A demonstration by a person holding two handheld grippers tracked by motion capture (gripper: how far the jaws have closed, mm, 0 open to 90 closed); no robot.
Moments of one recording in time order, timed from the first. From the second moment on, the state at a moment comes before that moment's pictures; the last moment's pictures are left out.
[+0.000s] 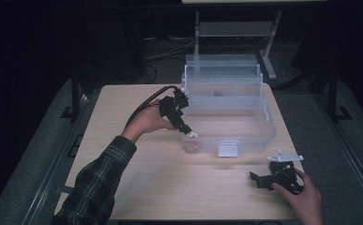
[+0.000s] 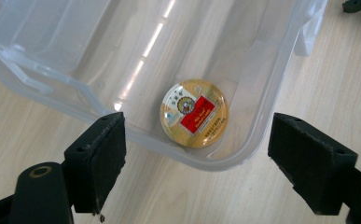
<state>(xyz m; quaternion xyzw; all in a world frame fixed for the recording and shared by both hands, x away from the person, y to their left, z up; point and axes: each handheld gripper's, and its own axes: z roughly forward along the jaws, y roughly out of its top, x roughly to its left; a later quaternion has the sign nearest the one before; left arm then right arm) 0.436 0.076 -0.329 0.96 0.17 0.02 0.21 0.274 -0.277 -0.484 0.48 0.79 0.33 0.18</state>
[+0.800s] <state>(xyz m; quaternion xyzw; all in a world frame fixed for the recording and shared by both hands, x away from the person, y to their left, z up) 0.416 0.114 -0.329 0.95 0.21 0.04 0.24 0.274 -0.277 -0.484 0.48 0.79 0.33 0.18</state>
